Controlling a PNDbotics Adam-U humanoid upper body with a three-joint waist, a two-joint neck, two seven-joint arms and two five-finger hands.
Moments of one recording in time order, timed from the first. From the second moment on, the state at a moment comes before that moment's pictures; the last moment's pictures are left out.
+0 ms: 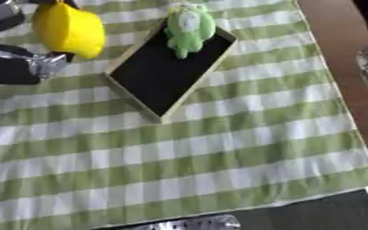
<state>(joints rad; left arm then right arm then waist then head) -0.92 0.40 -0.41 -1.96 -0.89 0.14 -0.58 -0.38 -0.79 -0.01 -1.99 -0.11 -0.16 -0.44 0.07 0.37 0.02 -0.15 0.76</state>
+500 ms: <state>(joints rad) -1.01 0.12 -0.41 -1.65 -1.14 0.10 -0.47 -0.46 -0.78 0.00 -1.99 -0.13 -0.17 -0.43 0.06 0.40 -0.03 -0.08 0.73</state>
